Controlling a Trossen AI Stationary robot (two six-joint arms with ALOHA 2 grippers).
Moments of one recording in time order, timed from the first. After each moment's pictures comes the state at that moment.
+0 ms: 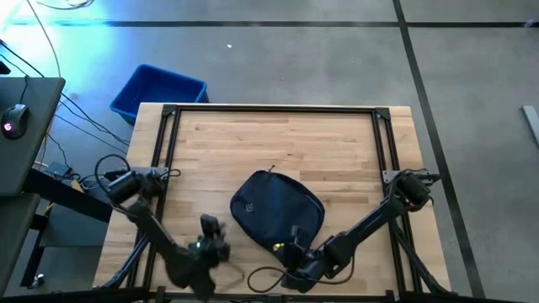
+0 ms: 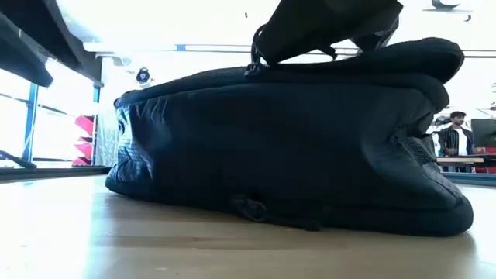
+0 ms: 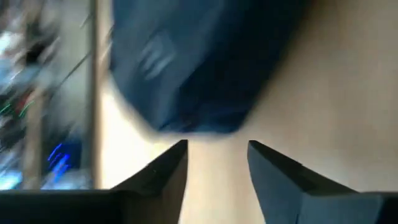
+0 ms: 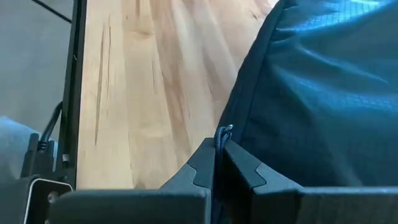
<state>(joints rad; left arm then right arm) -0.92 1.97 1.46 -1.22 -0.85 -0.70 0.67 2.05 1.47 -0.35 0.57 0.69</state>
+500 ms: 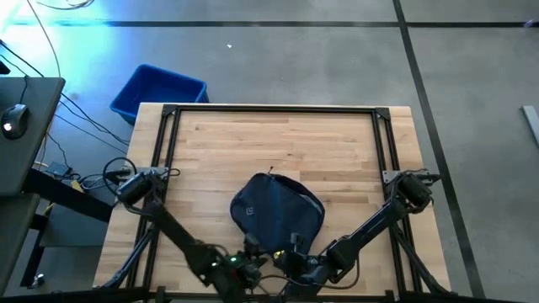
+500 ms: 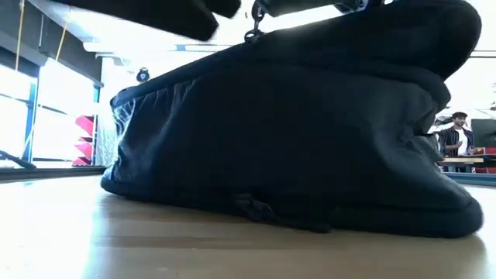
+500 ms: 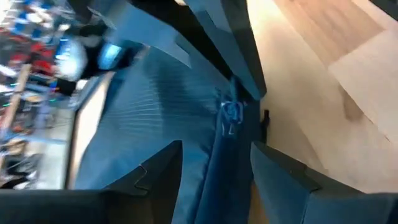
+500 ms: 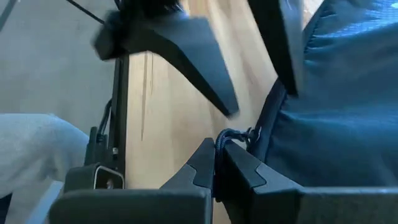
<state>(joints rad) -0.76 2.05 1.43 -0.33 -0.85 0.15 0.72 2.05 1.47 -0.27 0.54 0.67</state>
